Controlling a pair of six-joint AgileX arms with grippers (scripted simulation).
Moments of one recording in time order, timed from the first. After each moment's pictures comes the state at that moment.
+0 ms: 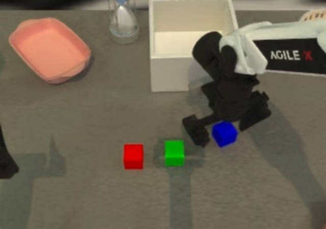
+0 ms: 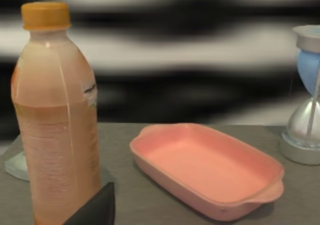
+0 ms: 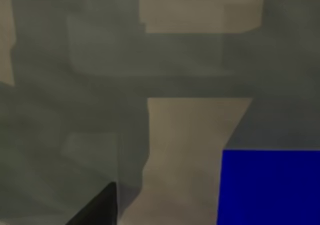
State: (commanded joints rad) left arm 0.02 0.00 0.00 0.00 0.00 0.00; right arm 0.53 2.28 1.56 -0.85 0.00 0.11
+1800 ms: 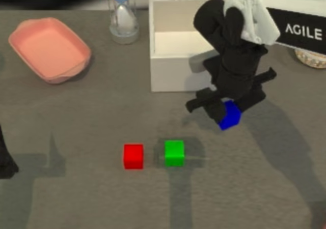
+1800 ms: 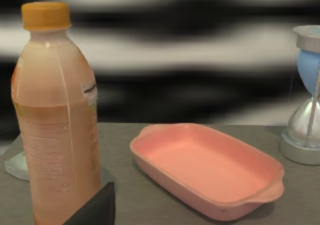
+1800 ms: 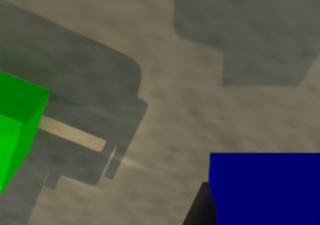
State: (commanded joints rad) left arm 0.02 0.00 0.00 0.00 0.00 0.00; right arm 0.53 2.17 1.71 -1.09 0.00 0.11
